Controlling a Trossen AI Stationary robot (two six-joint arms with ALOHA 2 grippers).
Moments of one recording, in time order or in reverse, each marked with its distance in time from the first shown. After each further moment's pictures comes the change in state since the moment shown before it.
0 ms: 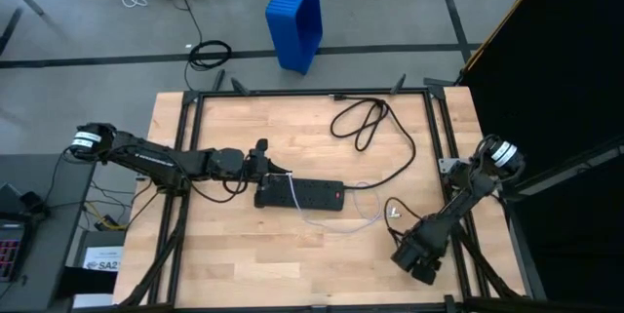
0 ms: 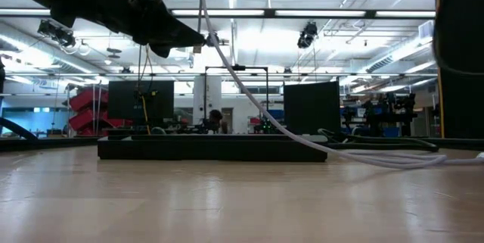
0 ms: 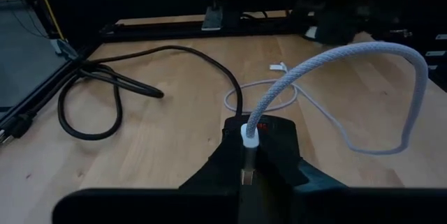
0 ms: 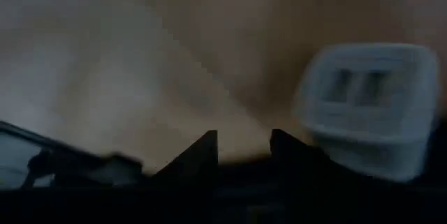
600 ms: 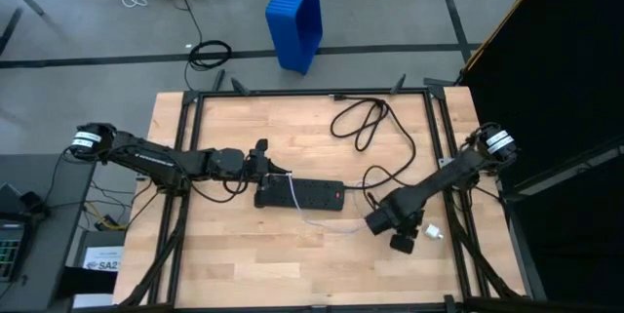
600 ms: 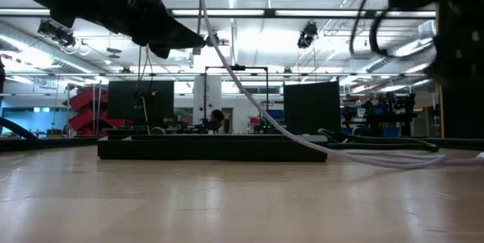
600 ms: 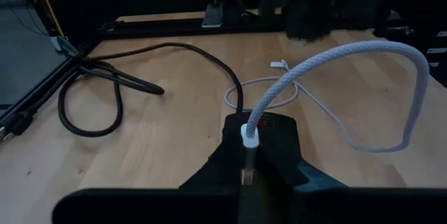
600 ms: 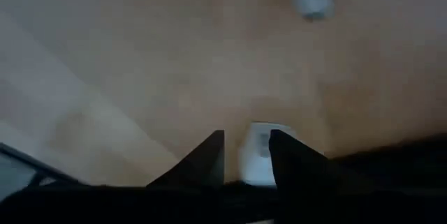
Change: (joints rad) left arm 0.000 0.000 0.000 -0.022 0.000 -0.003; right arm -0.290 -0.075 0.195 -0.394 0.293 -0.375
